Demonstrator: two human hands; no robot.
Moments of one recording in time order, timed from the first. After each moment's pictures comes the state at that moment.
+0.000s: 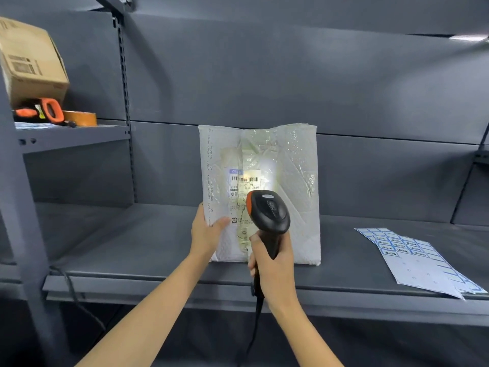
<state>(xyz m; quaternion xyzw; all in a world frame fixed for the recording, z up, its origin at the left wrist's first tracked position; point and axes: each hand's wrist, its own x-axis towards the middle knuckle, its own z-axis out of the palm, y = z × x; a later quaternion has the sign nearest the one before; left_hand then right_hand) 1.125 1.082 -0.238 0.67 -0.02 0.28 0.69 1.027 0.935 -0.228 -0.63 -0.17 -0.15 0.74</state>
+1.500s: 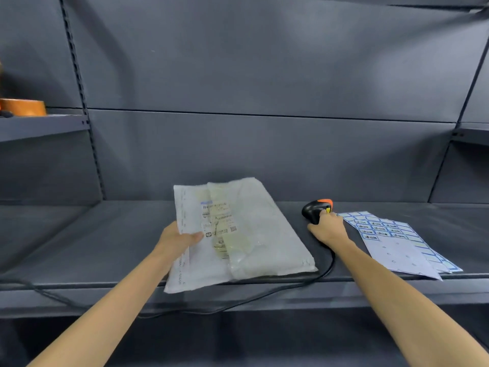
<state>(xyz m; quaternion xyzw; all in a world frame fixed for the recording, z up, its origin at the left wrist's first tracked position) 1.115 1.090 -0.239 0.76 0.07 0.05 0.64 1.211 0.739 -0.252 -0.97 0.10 -0.13 0.20</state>
